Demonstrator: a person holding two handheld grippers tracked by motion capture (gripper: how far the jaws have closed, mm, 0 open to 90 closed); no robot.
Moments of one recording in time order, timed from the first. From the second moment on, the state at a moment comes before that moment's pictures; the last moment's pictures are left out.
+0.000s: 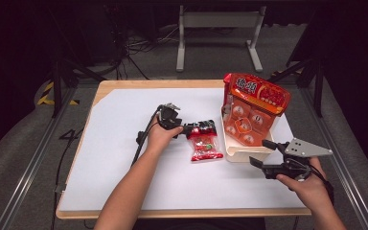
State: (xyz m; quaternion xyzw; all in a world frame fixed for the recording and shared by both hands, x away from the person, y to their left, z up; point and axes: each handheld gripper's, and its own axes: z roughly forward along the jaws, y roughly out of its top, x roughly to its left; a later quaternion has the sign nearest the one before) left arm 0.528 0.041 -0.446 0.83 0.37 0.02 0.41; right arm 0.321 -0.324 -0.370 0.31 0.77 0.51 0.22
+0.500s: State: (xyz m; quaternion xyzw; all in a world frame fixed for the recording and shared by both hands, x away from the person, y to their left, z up) left arm 0.526 0.032 -0.447 0.83 0.35 -0.02 0.42; right arm 0.321 -0.323 -0.373 0.31 0.78 0.51 0.21
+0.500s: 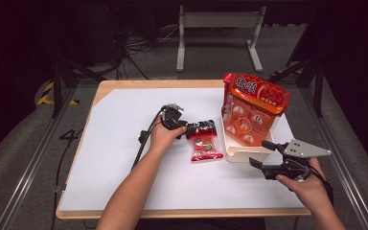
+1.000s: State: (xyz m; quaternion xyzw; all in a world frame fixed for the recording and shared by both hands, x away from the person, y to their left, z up) left arm 0.520 0.020 -0.448 0.83 0.33 -0.06 0.45; right arm 0.321 -0.322 -0.375 0.31 0.78 0.50 0.21
